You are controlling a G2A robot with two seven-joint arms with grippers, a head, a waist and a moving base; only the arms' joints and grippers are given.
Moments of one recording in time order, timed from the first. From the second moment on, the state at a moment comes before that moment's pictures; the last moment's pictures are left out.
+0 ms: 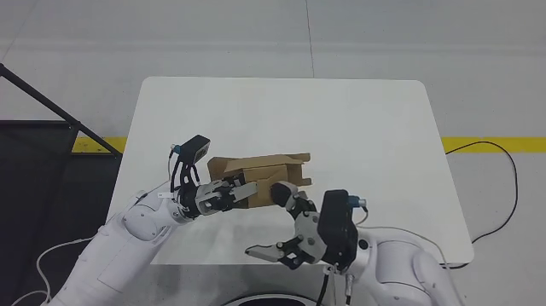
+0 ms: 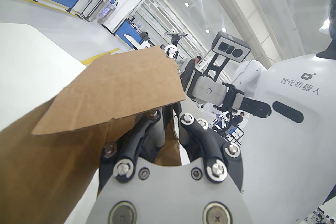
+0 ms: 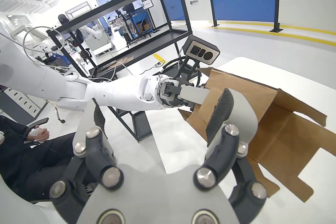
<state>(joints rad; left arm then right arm) 1.23 -0.97 -1.11 -1.62 -0.32 -1.01 -0.65 -1.44 -1.08 1.08 -2.24 -0.72 -0.45 0.36</state>
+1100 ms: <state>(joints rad) 1.24 -0.98 -1.11 -1.66 -0.28 -0.98 -0.61 -1.71 -1.03 1.46 -2.14 -0.42 -0.82 0.27</state>
